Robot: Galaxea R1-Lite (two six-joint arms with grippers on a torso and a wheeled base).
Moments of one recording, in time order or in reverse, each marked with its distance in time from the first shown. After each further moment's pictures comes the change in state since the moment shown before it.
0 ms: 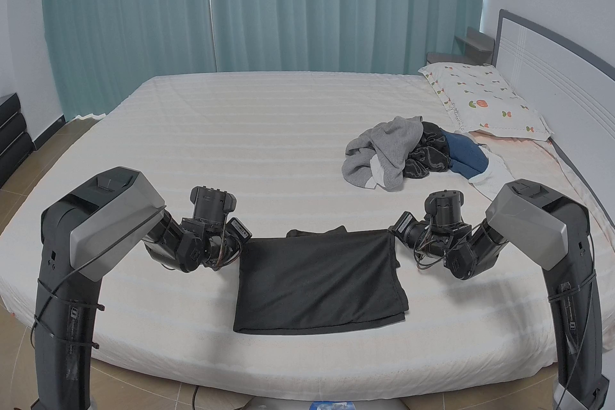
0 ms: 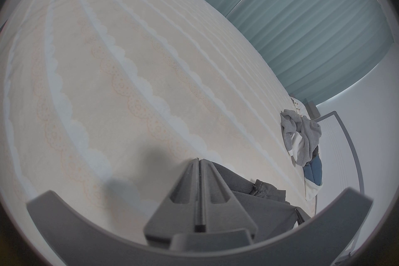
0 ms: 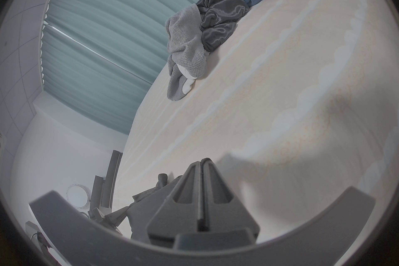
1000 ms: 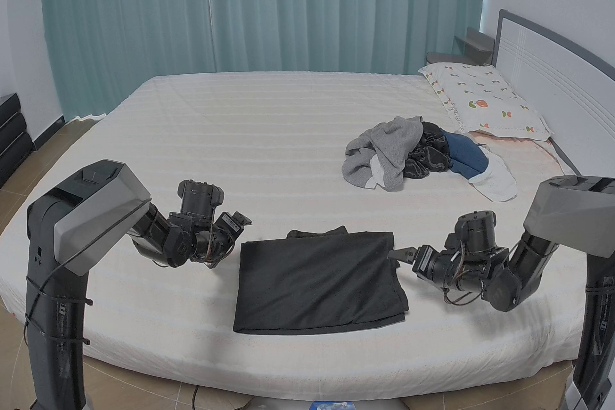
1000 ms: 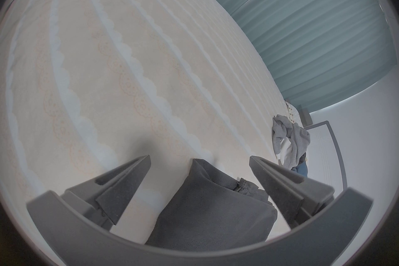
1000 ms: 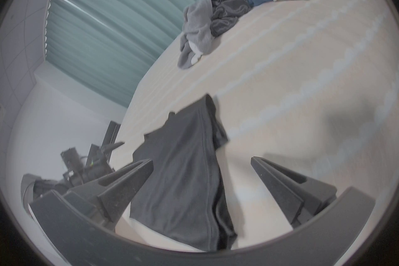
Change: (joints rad) left arm 0.034 -0.061 0.051 0.000 -0.097 -0.076; right arm 0.030 -0.307 0.629 -0.214 0.104 -0.156
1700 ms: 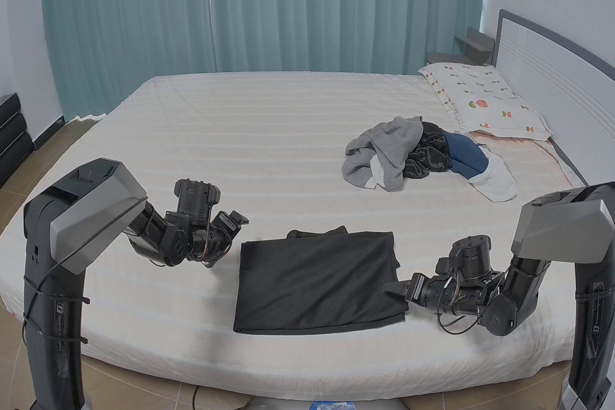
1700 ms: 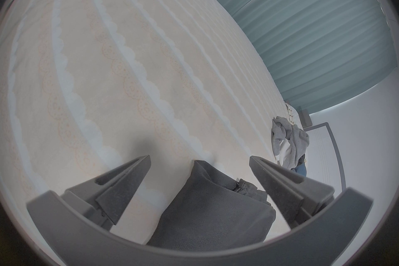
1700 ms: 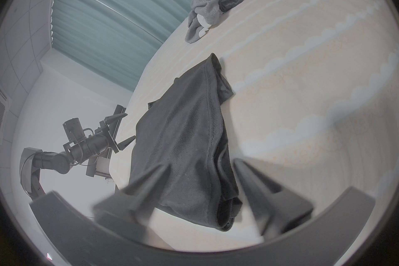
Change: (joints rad) left arm 0.005 -0.008 0.009 0.000 -0.005 0.000; right arm 0.054 0.065 0.078 -0.093 0.041 -0.013
